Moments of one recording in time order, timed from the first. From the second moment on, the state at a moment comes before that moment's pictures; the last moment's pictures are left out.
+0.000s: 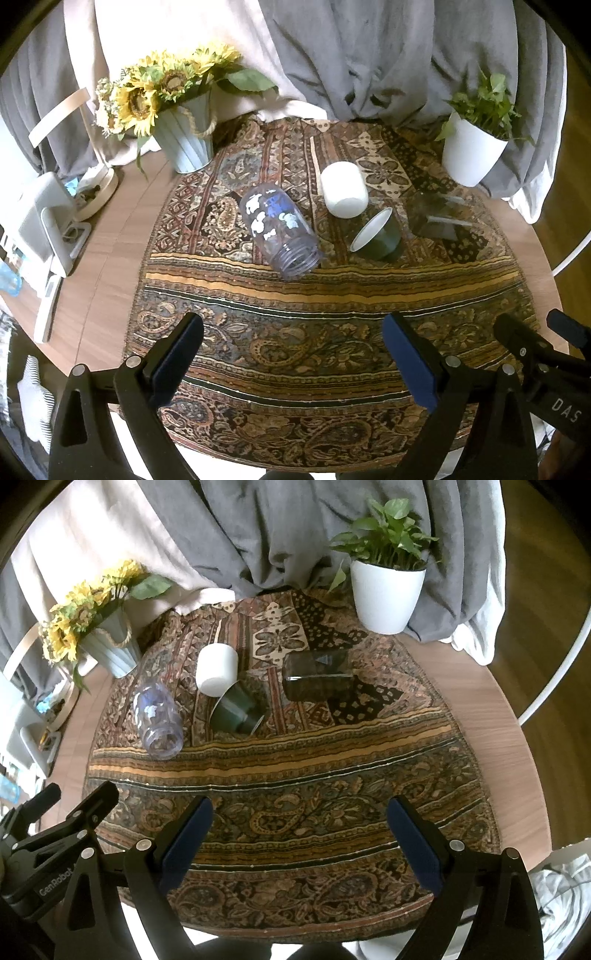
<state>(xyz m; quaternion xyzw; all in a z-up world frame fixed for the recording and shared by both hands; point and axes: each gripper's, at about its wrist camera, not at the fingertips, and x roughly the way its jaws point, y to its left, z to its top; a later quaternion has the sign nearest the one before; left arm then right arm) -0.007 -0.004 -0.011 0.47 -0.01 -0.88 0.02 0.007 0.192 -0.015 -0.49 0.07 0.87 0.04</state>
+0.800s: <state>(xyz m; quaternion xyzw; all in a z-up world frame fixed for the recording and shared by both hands) -0.039 -0.017 -0.054 0.52 0.04 -0.85 0.10 -0.081 0.172 -0.067 -0.56 0.01 0.83 -0.08</state>
